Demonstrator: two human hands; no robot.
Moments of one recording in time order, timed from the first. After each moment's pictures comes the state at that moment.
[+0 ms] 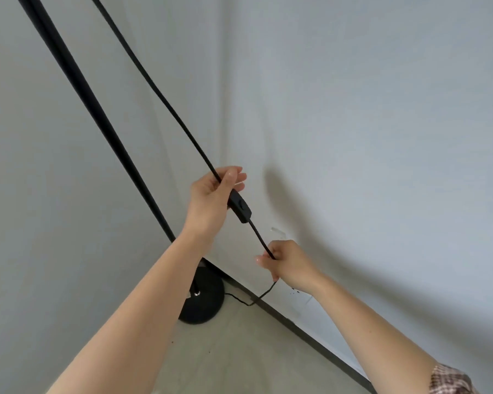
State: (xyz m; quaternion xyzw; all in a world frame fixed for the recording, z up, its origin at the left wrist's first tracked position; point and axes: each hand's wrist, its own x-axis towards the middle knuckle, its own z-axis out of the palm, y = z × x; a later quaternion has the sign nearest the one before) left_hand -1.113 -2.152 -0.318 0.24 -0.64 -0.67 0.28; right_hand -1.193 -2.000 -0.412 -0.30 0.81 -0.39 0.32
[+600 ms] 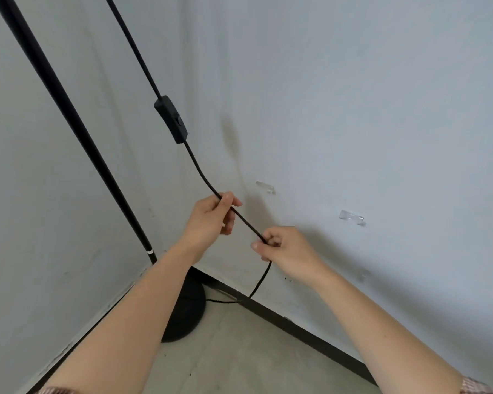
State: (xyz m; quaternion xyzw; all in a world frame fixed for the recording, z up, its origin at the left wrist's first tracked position) left_hand -1.135 -2.148 -0.519 0.17 -0.72 -0.65 0.18; right_hand -1.196 -1.982 -0.540 -0.29 0.80 -0.49 0.22
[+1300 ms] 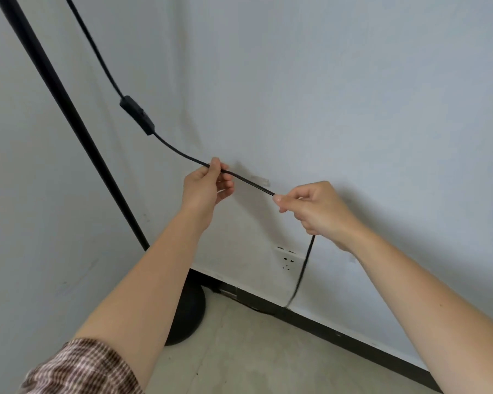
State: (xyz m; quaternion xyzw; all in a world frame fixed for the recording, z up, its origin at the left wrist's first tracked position) left_hand -1.148 -2.153 -0.475 0.18 -0.54 -0.79 0.23; right_hand -1.181 -1.951 -0.453 -0.23 0.80 -0.53 0.15
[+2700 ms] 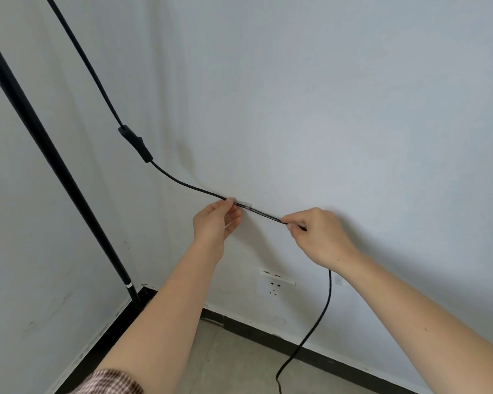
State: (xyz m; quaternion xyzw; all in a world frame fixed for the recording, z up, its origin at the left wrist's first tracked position) left_hand -1.180 -2.126 -0.504 0.23 -0.45 -0.84 0.18; right_hand -1.203 -1.934 -0.470 -0.24 0.92 -0.31 -0.03
